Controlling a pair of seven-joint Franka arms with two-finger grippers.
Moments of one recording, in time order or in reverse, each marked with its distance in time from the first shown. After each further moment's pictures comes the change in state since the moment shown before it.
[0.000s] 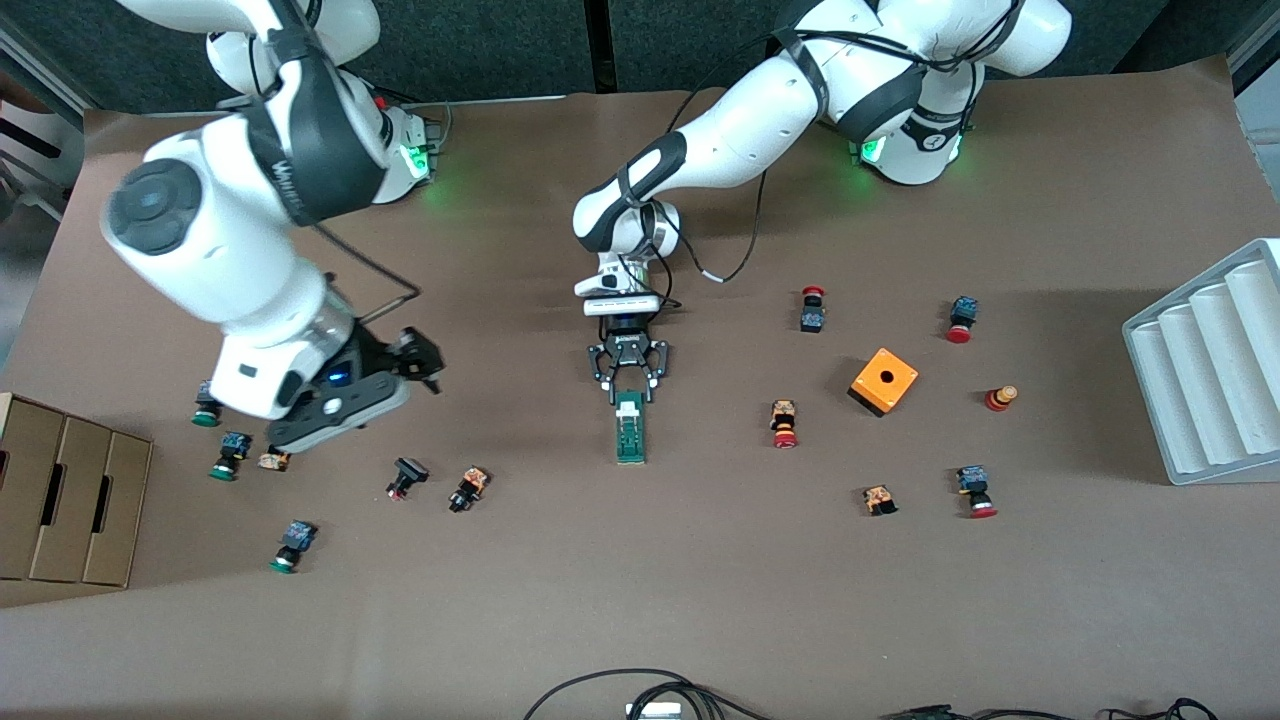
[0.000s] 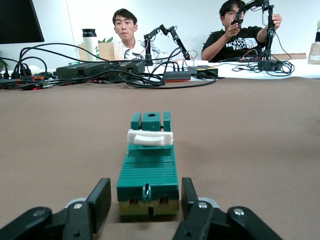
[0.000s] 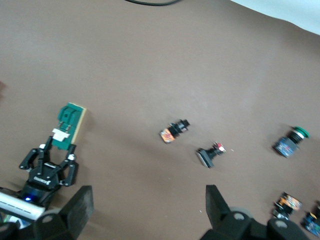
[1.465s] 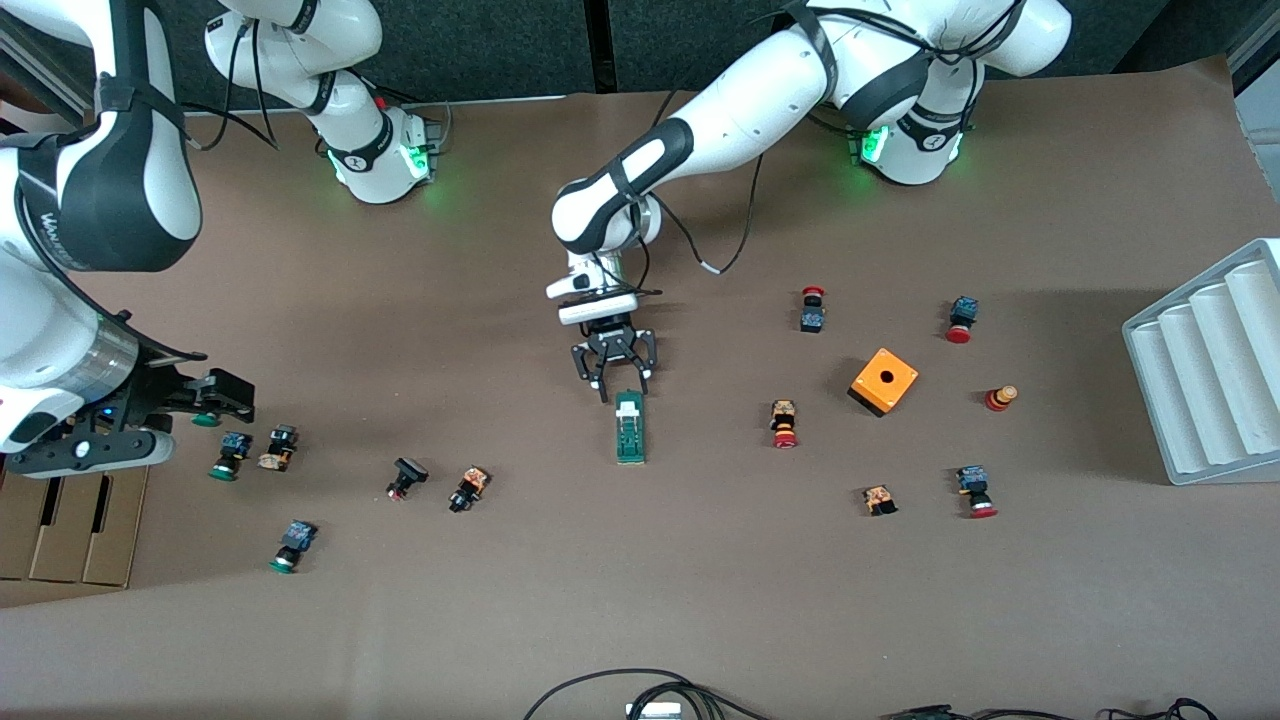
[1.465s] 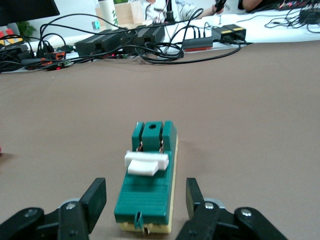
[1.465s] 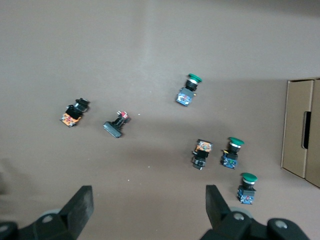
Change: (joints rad) left arm -0.001 -0.073 -0.027 0.142 -0.378 0.088 0.348; right arm -0.187 -0.019 -0.098 -0.002 -0.090 -0.101 0.008
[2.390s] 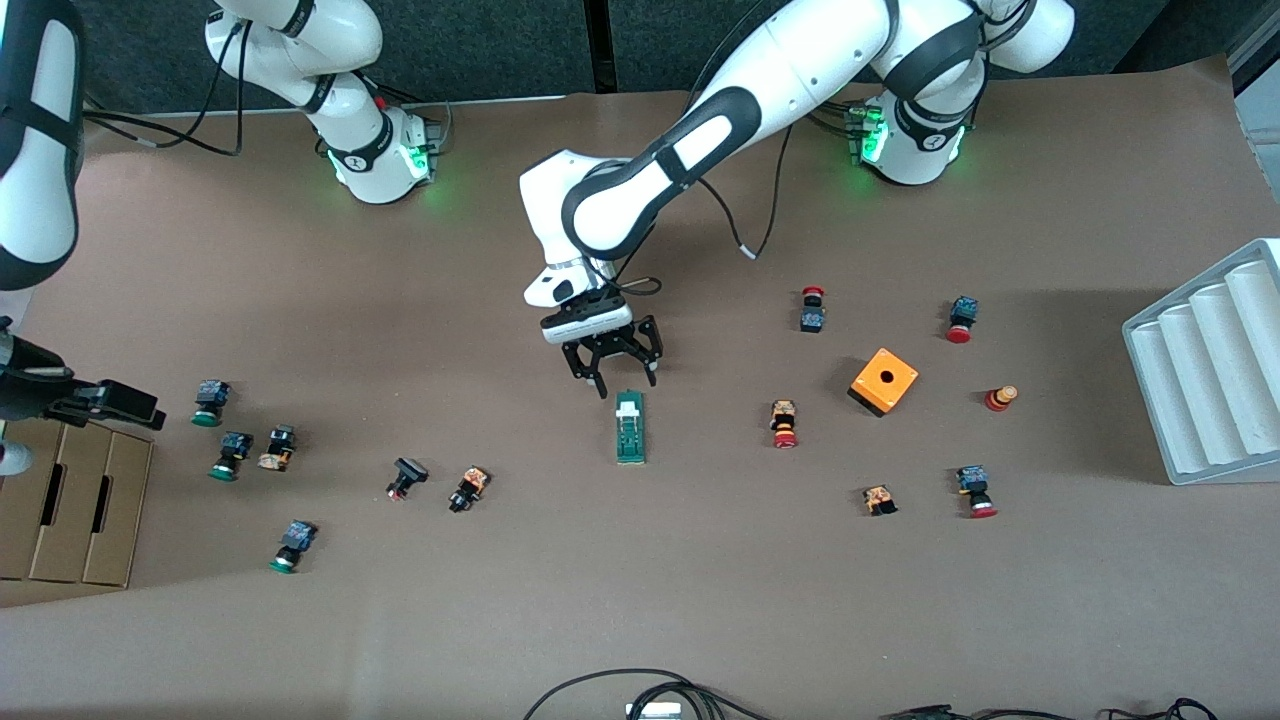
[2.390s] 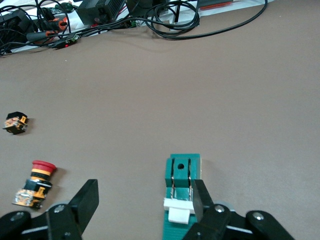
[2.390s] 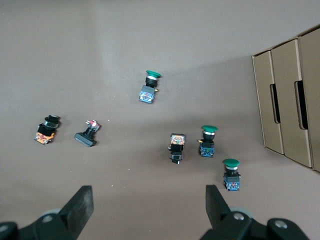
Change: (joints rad) left arm 0.128 -0.190 -0.043 0.056 -0.459 0.073 0.527; right arm -0.163 0.000 -0.013 0.001 0.063 0.000 0.000
